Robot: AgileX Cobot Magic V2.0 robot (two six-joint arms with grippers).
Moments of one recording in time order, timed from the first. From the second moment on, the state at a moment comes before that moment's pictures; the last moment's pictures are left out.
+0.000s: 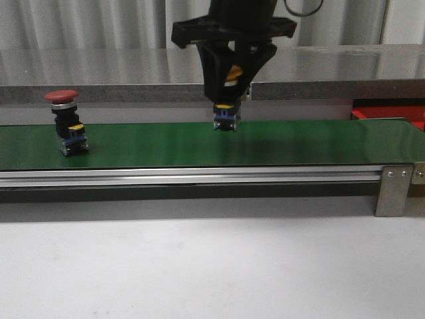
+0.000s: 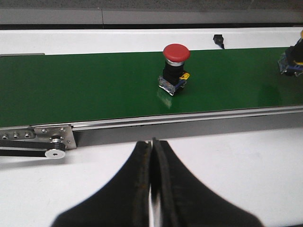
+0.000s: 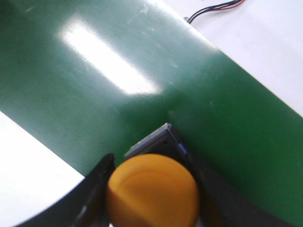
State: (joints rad) left arm -0.13 0.48 -0.61 -0.12 0.71 0.04; right arm 0.51 1.99 -1.86 0.04 1.07 -0.06
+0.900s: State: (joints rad) left arm -0.13 0.48 -0.61 -0.12 0.71 0.04; right arm 0.06 1.42 -1.21 0.00 0.99 0.04
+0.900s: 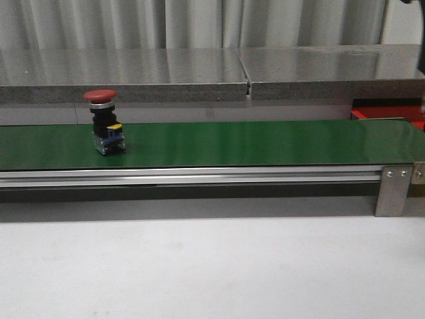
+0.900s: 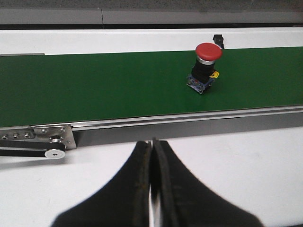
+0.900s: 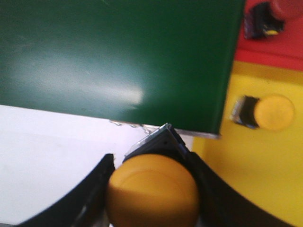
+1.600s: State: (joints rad) left arm -0.13 0.48 -0.61 -0.12 0.71 0.04; right arm -0.27 1.44 -0.91 0.05 0.69 0.07
